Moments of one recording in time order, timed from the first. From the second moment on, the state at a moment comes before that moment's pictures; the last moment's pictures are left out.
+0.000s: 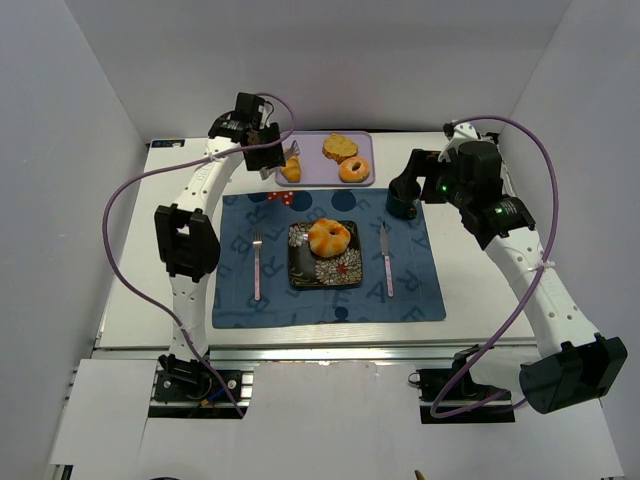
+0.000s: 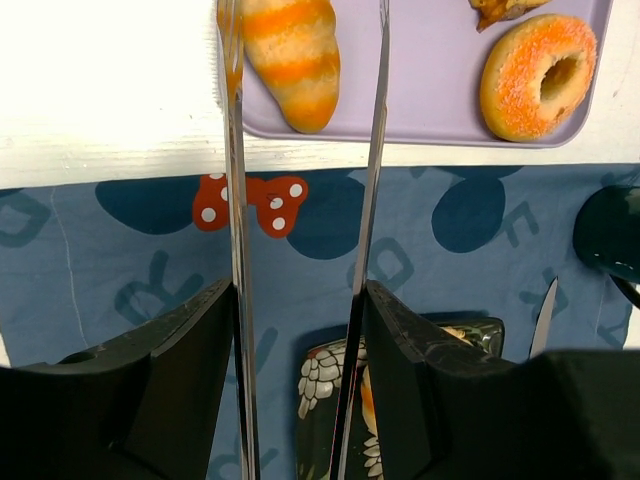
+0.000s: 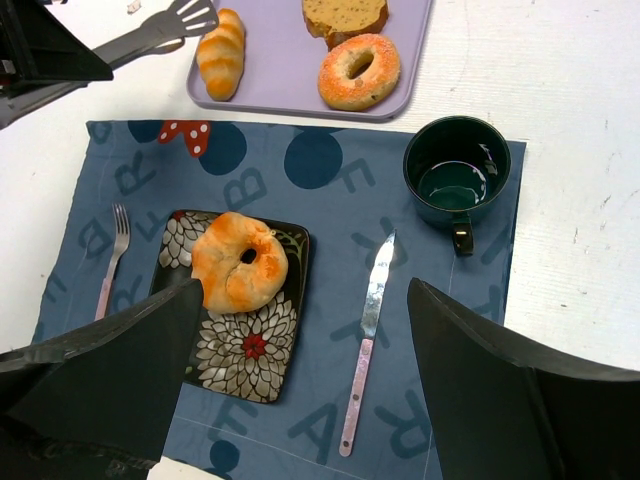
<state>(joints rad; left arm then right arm) -0.27 2.21 2.23 -0.89 0.05 -0.38 0.31 1.21 1.27 -0.48 -0.11 0.27</state>
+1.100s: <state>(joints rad) -0.31 1.91 1.96 -0.98 0.07 -0.40 0.31 1.18 1.25 -0.46 -0.11 0.27</state>
